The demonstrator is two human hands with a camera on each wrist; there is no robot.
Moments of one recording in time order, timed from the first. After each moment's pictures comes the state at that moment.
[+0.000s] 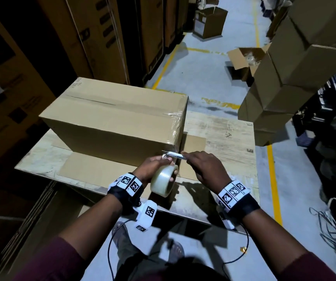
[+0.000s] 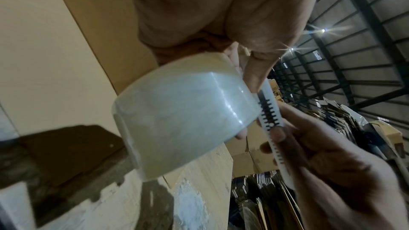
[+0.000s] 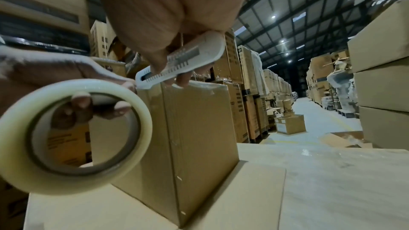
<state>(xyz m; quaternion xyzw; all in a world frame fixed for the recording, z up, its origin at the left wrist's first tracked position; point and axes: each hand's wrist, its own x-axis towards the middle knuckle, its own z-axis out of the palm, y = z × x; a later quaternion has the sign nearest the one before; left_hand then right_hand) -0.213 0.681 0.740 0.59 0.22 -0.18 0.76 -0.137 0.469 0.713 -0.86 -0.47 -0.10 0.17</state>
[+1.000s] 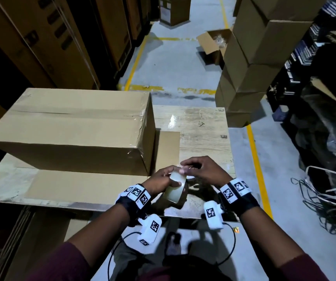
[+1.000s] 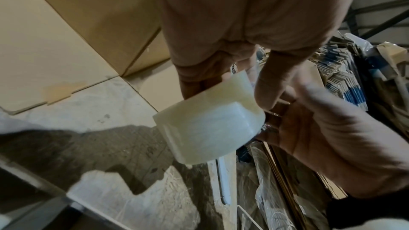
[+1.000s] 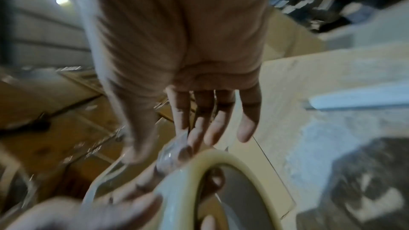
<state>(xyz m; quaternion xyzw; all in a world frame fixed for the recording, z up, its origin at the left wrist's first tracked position) -0.180 0.580 0.686 0.67 0.12 -0.29 0.68 -0.124 0.383 0.701 -0.78 -0.10 0.27 0.56</state>
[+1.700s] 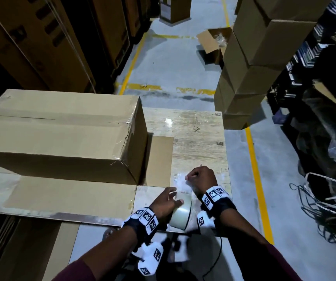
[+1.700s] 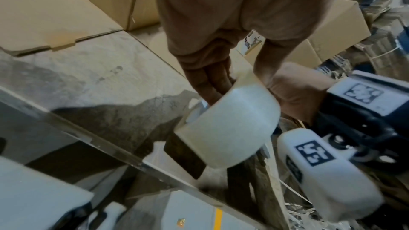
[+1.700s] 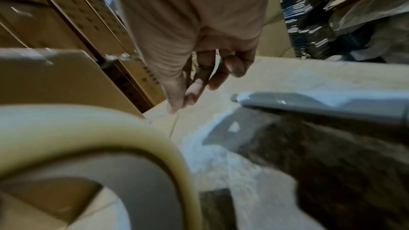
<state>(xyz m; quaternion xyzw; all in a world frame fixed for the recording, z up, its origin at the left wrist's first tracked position) -0.169 0.528 0.601 0.72 0.21 -0.31 0.59 -0.071 0.365 0.604 -0.91 0.00 0.18 0.38</state>
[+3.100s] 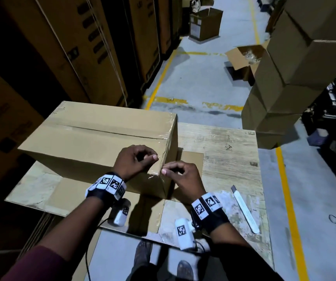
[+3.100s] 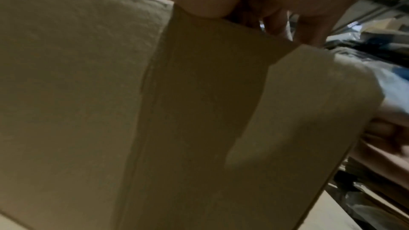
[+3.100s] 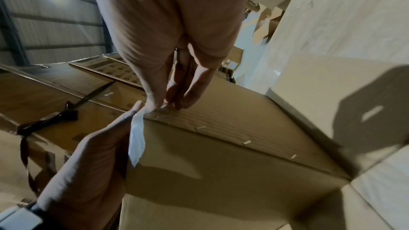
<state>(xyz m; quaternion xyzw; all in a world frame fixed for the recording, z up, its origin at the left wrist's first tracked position) -0.120 0.738 0.750 0.92 0.04 0.06 0.39 -0.091 0.531 0.699 -0.69 -0.13 0.15 0.69</state>
